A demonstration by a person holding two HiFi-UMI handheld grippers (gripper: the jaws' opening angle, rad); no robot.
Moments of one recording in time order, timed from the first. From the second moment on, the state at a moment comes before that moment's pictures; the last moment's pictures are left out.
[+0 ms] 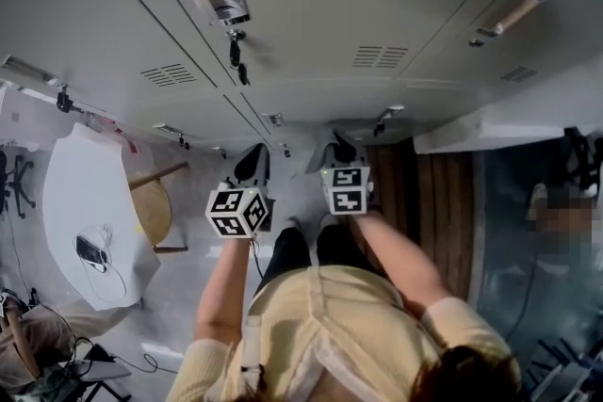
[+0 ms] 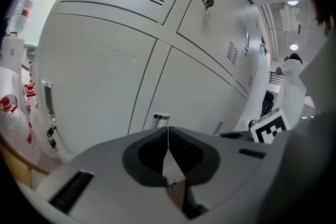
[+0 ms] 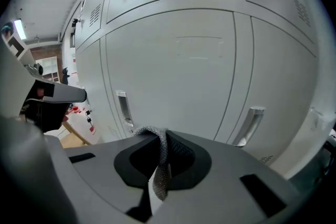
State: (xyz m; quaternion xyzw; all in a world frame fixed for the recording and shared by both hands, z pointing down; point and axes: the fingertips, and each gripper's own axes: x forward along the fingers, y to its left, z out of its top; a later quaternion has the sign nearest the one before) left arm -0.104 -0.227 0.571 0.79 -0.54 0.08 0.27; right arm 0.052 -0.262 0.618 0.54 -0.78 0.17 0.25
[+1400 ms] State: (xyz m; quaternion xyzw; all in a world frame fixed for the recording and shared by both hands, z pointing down) left arm -0.213 -0.182 0.631 0.70 -0.65 0.09 0.28; right arm -0.089 -0.280 0.709 0.43 -0.82 0.15 0.34
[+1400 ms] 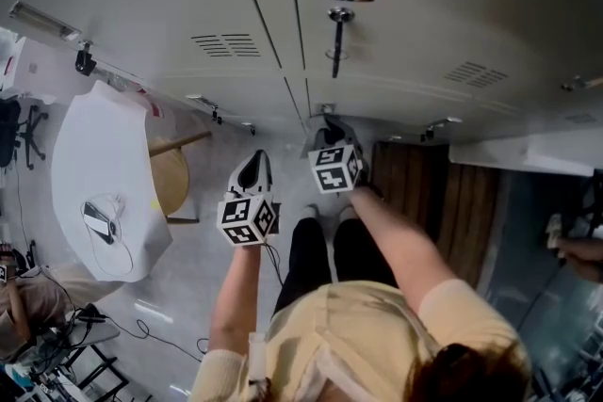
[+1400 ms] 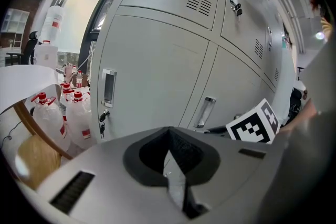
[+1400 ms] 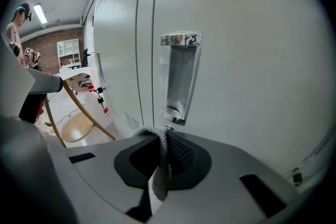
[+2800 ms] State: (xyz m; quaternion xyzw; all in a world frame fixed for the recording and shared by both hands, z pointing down) left arm -0.087 -0.257 0.647 0.77 -0.56 0.12 0.28; right arm 0.115 -0.305 0.711 0.58 -0.73 0.19 0.32
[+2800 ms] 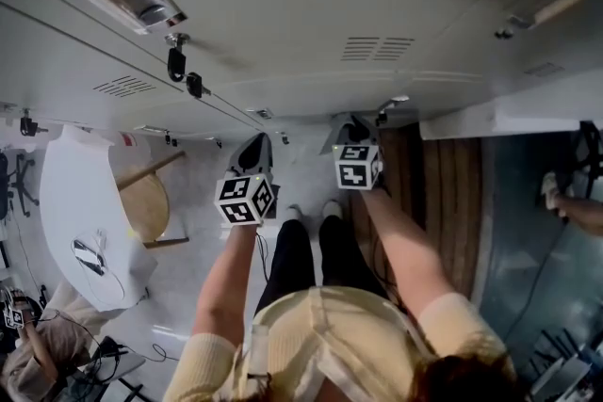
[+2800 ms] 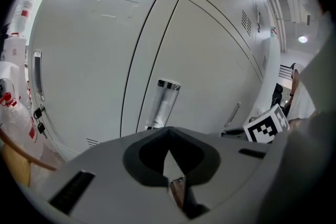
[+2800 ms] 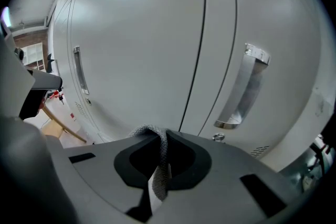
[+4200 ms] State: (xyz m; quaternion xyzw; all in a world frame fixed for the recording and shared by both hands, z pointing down) left arm -0.121 -0.221 0.552 0.79 -0.56 0.07 0.24; right arm 0.103 -0.244 0.559 0.59 -0.77 0.14 0.20
